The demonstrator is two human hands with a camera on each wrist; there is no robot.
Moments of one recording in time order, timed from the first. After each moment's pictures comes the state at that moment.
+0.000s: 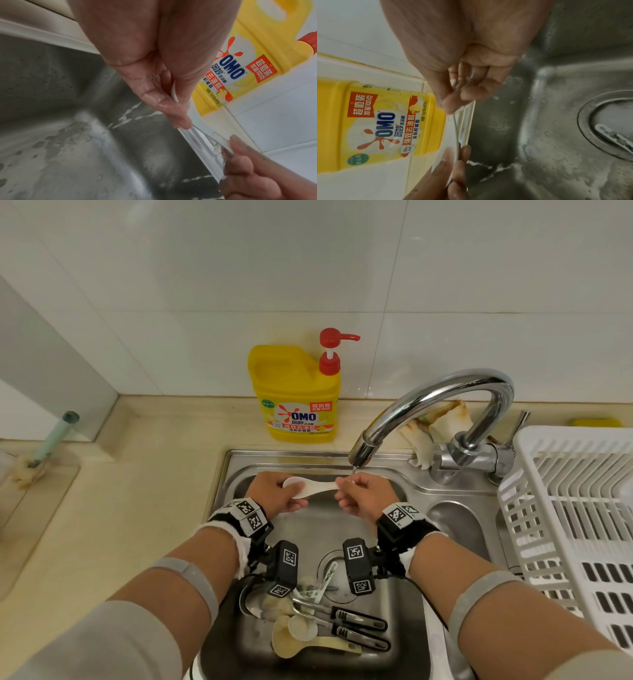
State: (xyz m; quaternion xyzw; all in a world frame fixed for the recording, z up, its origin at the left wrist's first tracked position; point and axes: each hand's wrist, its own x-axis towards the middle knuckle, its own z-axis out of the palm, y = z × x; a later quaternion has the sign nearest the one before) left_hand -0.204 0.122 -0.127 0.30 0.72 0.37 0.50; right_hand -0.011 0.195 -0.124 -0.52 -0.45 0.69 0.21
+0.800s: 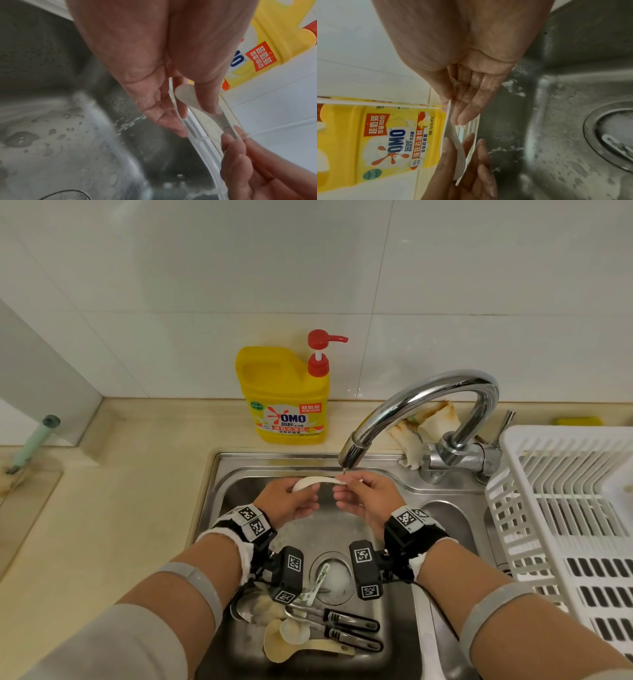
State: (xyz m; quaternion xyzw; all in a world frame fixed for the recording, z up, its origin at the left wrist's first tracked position) left_hand -0.173 0.131 -0.133 0.24 0.63 0.43 0.60; right_hand 0.007 0.199 -0.120 -0.49 -0.37 0.74 0.27
